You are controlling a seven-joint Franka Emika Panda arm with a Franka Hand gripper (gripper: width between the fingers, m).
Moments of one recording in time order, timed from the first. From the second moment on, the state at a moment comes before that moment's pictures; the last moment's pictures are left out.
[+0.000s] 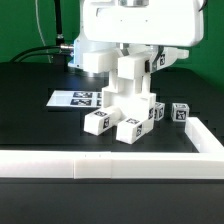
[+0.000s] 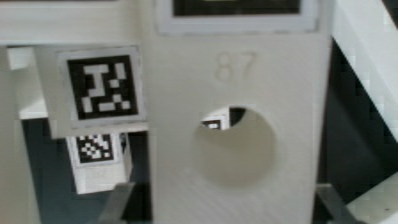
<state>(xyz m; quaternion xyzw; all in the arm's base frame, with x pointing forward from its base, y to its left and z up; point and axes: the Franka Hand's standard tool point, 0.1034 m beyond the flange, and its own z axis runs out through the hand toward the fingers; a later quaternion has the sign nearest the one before) 0.530 0.045 0.116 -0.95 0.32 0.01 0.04</state>
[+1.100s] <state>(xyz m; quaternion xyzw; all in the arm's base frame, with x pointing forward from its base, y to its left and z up) 0.531 0.047 0.117 -0.95 0.31 0.01 0.04</state>
